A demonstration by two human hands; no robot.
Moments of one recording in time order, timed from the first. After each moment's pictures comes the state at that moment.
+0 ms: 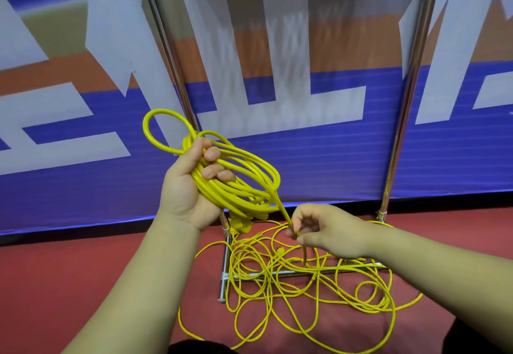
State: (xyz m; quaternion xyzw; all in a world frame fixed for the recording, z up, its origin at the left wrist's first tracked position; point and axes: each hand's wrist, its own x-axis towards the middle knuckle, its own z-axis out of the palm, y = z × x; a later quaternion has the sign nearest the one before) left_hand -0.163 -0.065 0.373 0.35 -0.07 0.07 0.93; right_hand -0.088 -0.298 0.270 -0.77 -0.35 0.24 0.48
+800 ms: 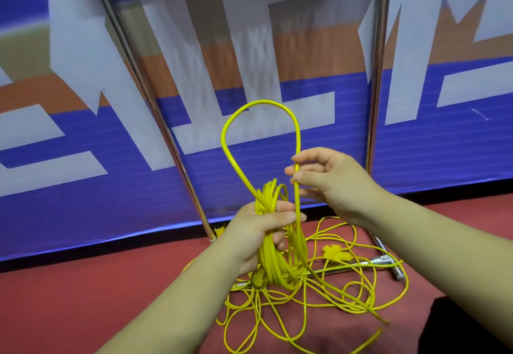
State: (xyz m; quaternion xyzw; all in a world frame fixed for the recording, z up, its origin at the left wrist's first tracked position) left_hand -0.150 -0.175 0.321 0.62 0.08 -0.10 0.78; right_hand -0.074 -0.336 0.347 -0.61 -0.16 0.13 0.76
